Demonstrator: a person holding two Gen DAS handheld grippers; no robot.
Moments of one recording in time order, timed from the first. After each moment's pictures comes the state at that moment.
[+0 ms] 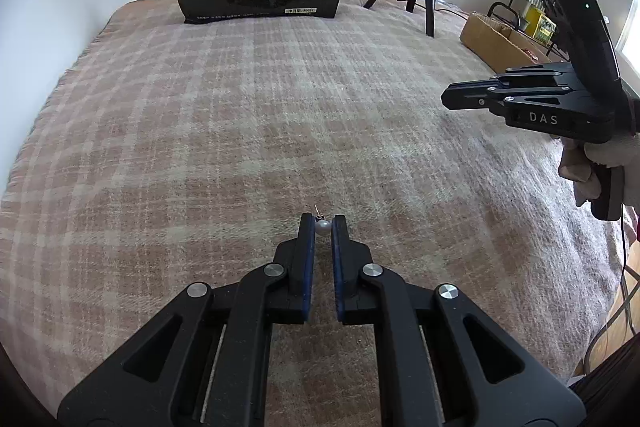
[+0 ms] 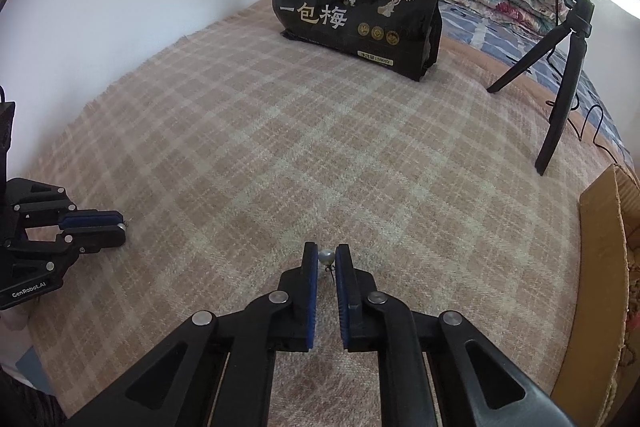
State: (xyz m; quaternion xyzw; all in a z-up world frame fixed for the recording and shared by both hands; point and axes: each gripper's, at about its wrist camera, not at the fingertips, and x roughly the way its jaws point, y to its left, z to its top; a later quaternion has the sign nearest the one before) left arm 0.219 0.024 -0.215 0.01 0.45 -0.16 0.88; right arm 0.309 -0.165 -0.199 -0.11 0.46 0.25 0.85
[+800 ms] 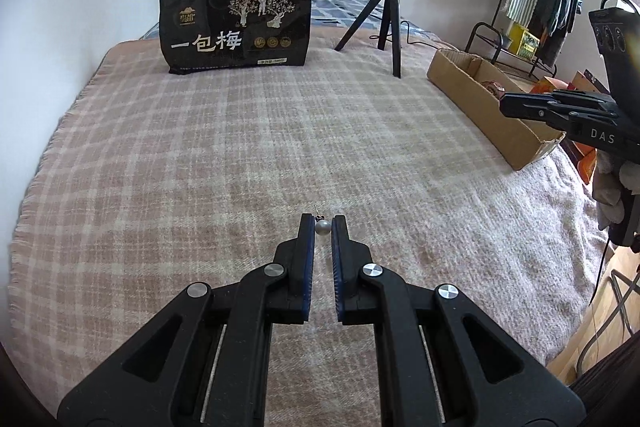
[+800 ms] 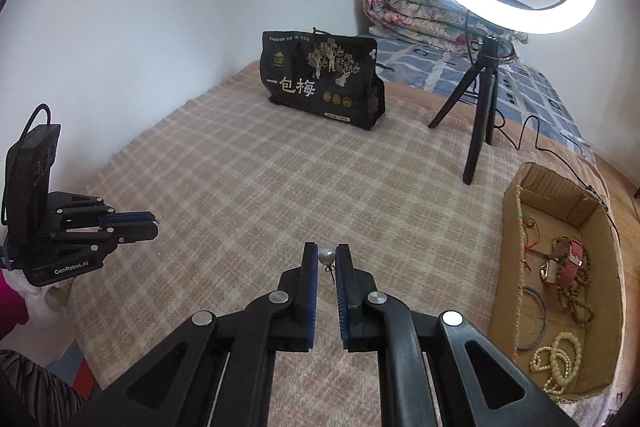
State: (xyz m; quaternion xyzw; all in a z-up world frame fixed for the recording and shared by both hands) left arm 0.205 -0.004 -0.163 0.01 0.41 -0.19 0.89; right arm 0.245 -0.239 -0.118 -0.06 0.40 0.22 0.89
